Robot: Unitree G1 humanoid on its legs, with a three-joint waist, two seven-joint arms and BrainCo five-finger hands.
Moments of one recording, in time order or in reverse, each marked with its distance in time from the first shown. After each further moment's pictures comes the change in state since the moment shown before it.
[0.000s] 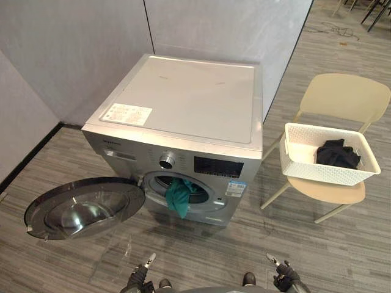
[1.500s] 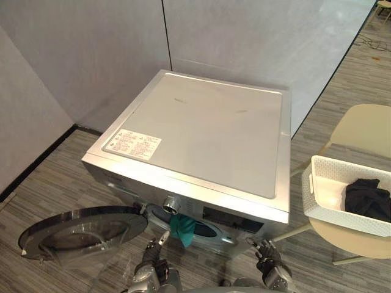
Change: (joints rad) left arm -0.104 -0.088 -0.043 -0.106 0.099 -0.031 0.017; right arm -0.061 0.038 0.250 -0.148 -0.065 -0.033 -0.026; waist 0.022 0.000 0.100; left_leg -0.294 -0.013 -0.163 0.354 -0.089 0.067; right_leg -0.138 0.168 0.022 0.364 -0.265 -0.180
